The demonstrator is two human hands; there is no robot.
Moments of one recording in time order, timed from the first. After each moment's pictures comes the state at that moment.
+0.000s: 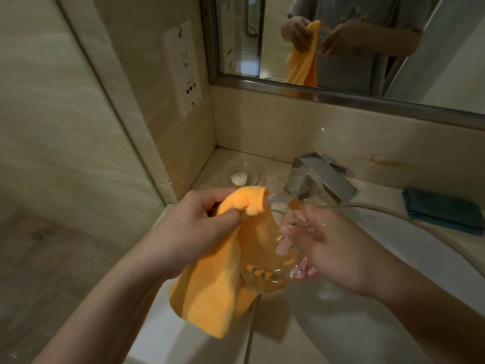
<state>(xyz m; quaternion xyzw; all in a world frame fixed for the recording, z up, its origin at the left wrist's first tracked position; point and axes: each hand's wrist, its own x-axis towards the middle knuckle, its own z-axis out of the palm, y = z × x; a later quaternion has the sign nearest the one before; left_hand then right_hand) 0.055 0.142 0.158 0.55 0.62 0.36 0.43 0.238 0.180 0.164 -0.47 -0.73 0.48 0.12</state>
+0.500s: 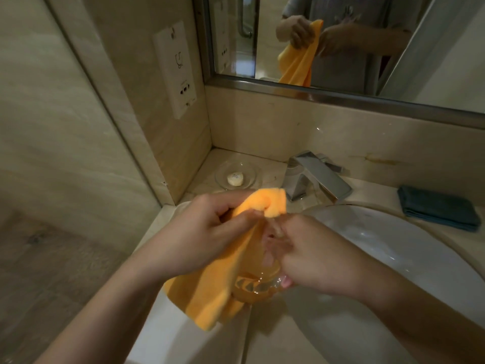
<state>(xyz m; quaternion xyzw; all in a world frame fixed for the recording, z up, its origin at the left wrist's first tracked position) 0.064 0.143 0.162 0.69 0.54 0.30 0.36 0.224 0.178 0.158 -0.44 -0.81 0.40 0.02</state>
